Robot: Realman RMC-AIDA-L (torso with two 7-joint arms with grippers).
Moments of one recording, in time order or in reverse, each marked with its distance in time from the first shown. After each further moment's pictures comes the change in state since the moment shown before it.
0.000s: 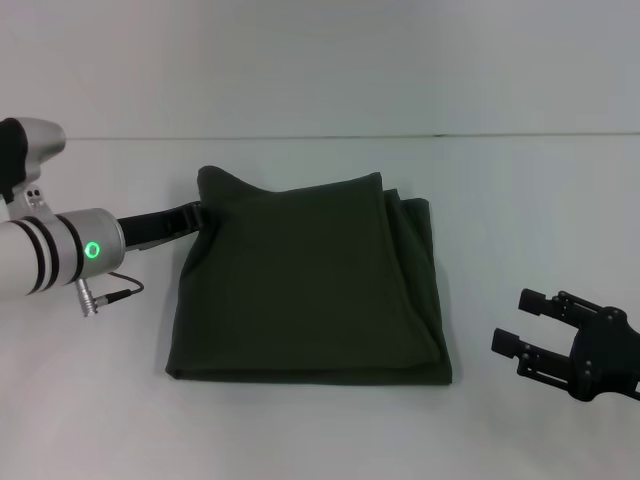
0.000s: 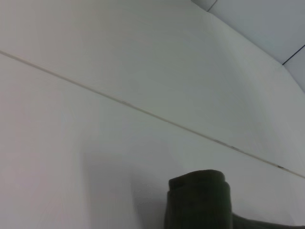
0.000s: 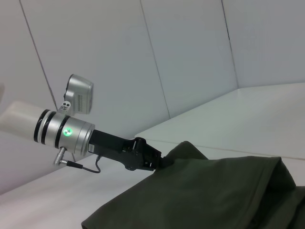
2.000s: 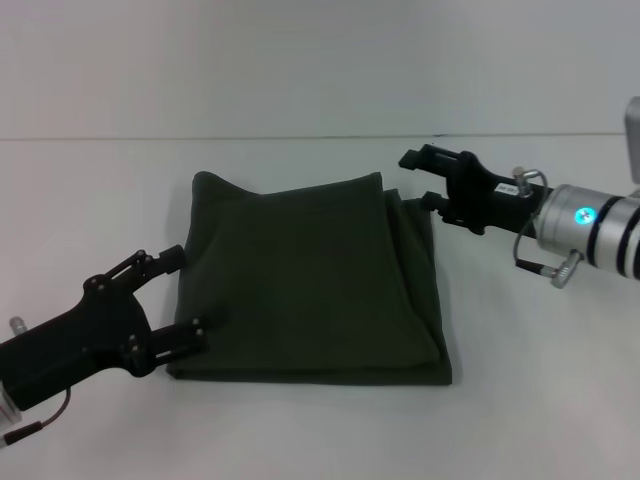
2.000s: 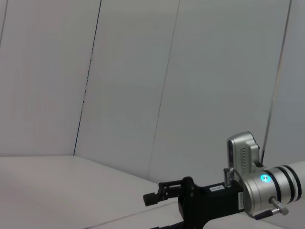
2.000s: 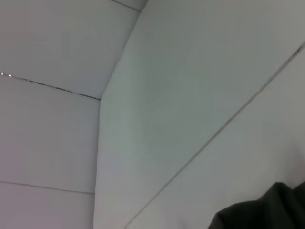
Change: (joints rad) left arm 0.378 -0.053 -0.218 0.140 -0.224 0.900 1.050; right arm 0.459 0.008 -0.069 0.225 0.080 0.660 1.236
